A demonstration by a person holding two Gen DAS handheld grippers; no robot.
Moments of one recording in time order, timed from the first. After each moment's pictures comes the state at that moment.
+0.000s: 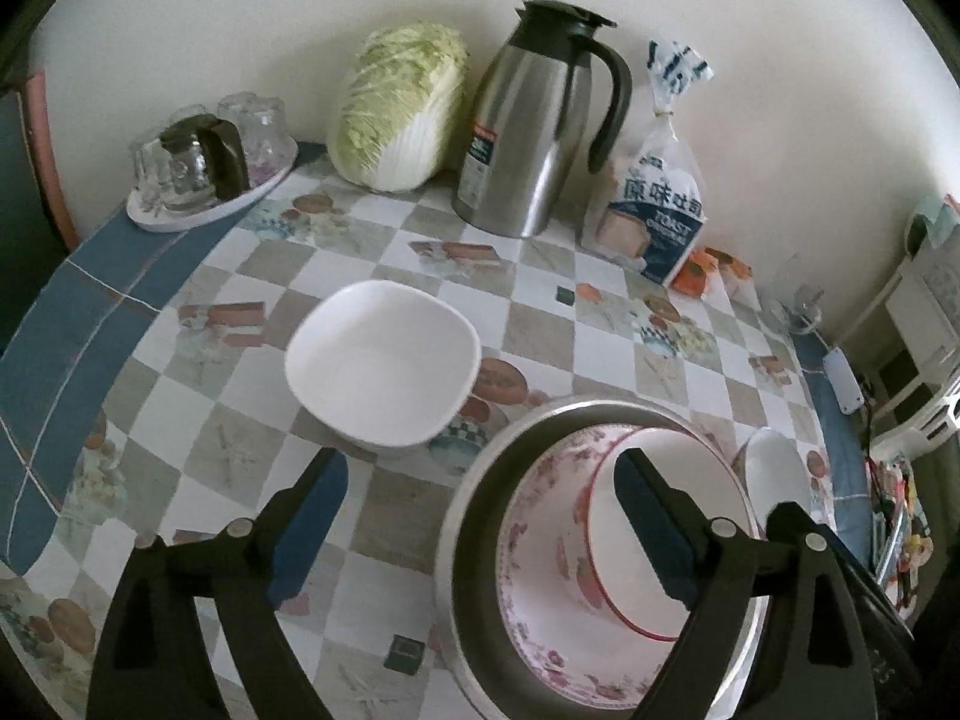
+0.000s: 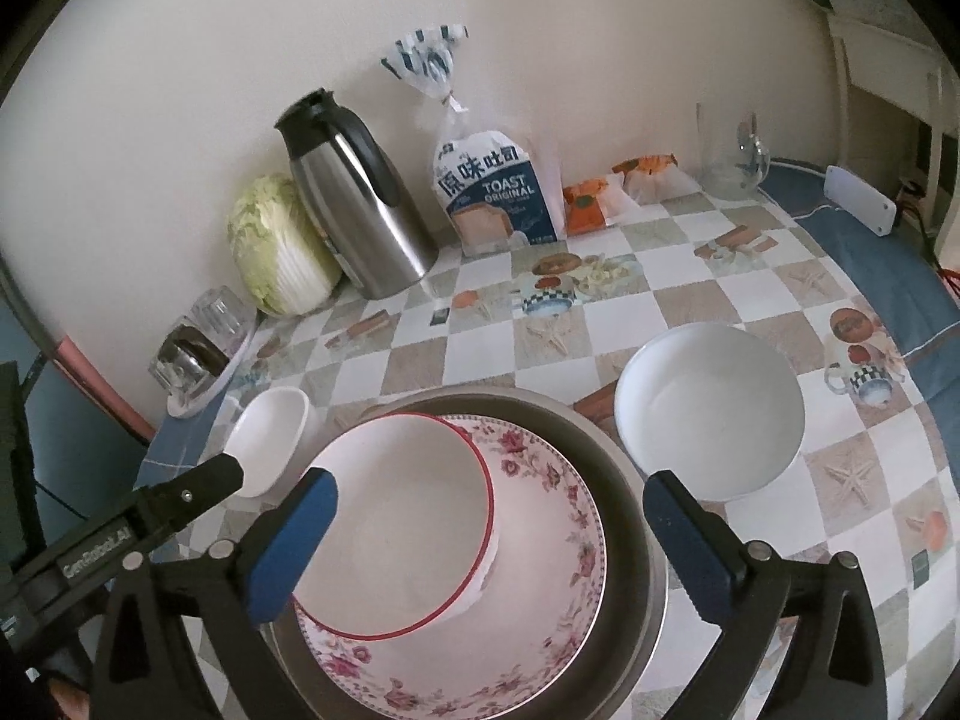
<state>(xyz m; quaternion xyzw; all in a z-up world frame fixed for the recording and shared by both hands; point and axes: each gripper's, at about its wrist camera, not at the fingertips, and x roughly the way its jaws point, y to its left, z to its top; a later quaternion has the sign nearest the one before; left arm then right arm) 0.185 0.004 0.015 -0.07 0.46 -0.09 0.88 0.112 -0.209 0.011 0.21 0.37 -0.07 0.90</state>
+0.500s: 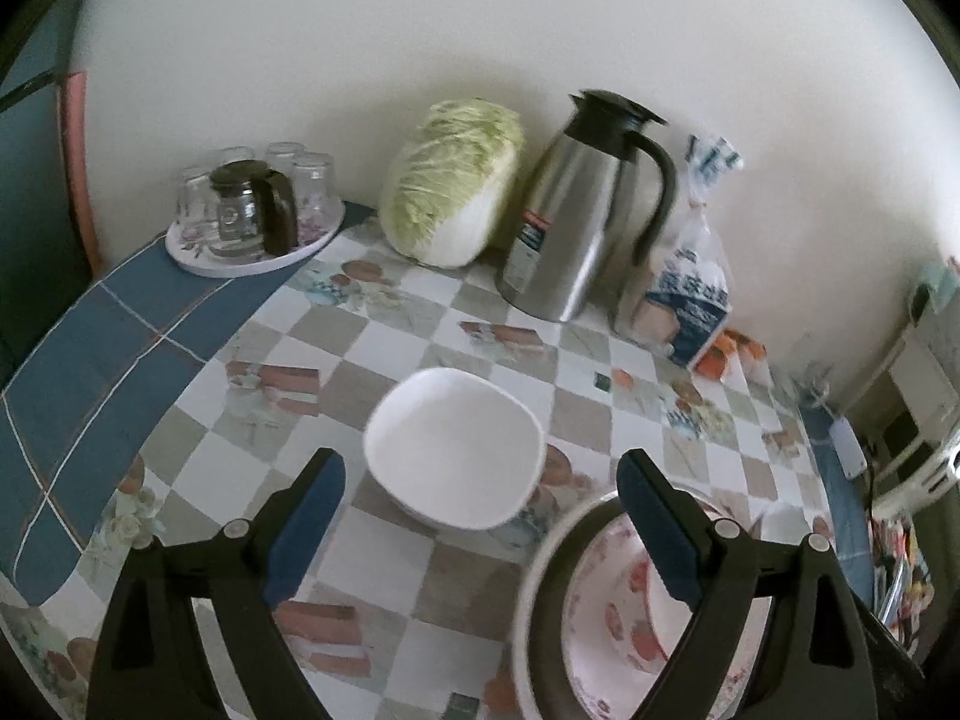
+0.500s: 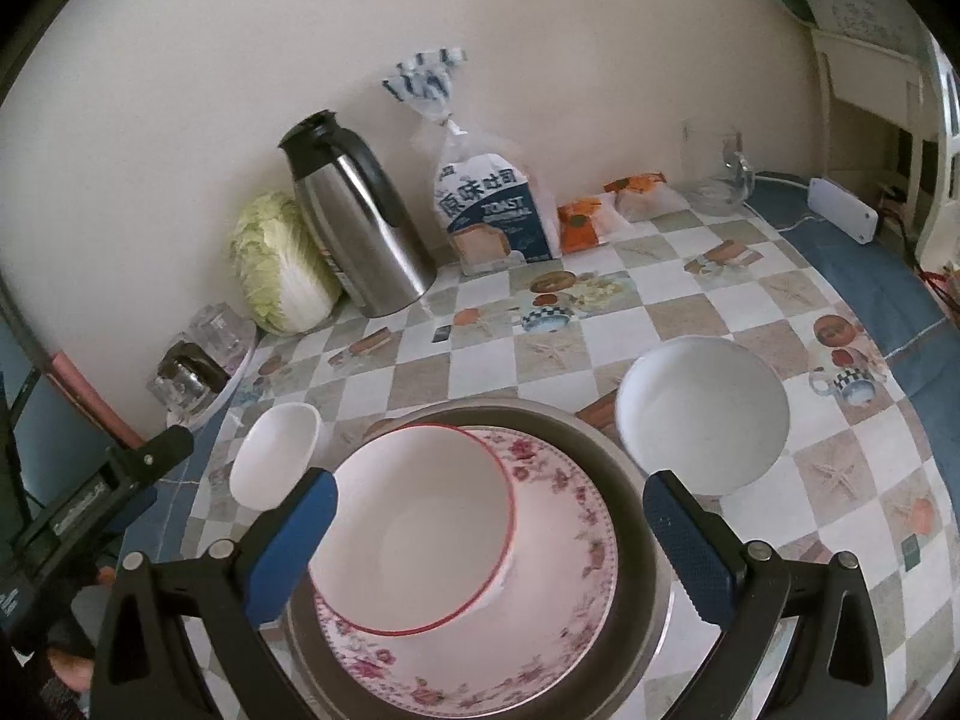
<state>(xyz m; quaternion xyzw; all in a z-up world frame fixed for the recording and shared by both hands) 0.195 0.058 0.033 -0.11 0.40 -0.06 0.91 0.105 -0.196 0.026 0.21 0.36 -0.09 0.91</state>
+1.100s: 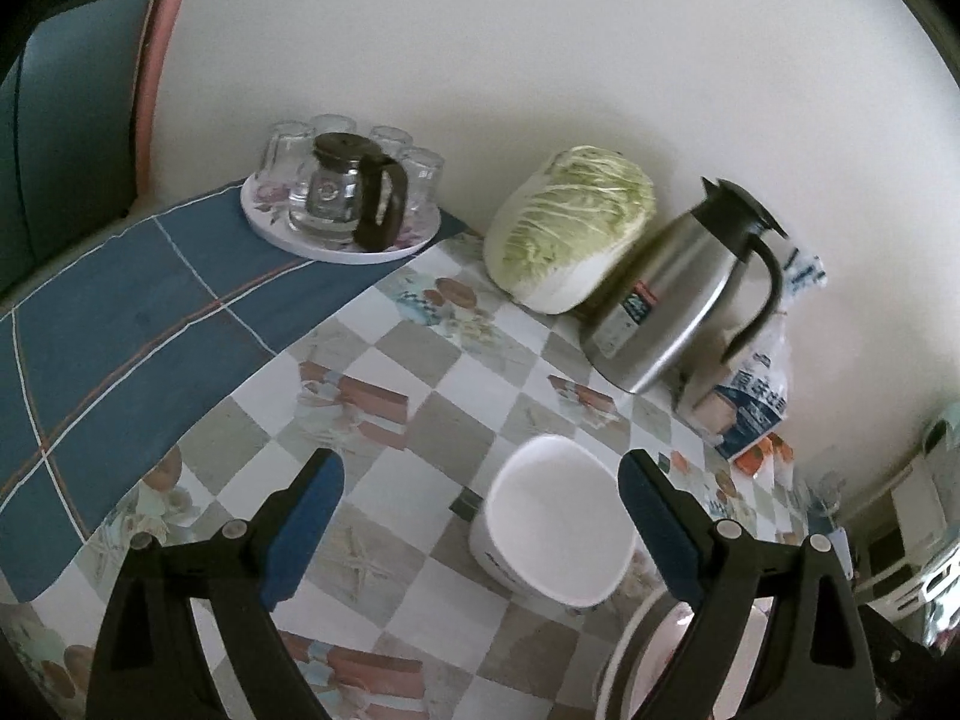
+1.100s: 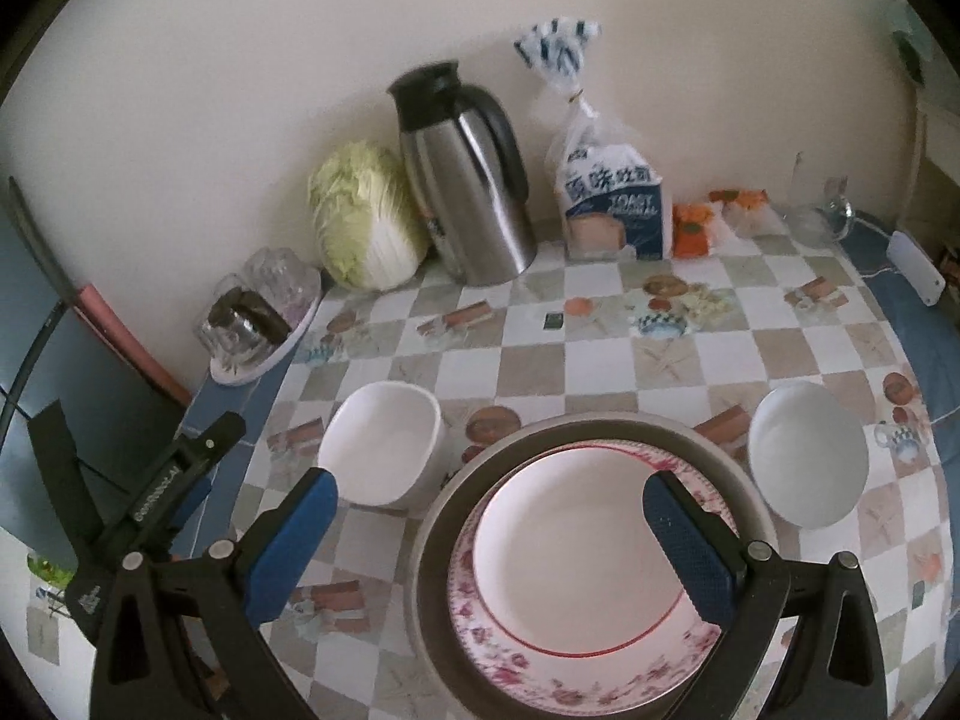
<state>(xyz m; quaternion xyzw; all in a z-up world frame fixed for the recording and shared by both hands) 0.221 0.138 0.014 -0.21 0.38 0.00 0.90 0.161 -0.126 0.070 0.17 0.42 -0.02 0.89</state>
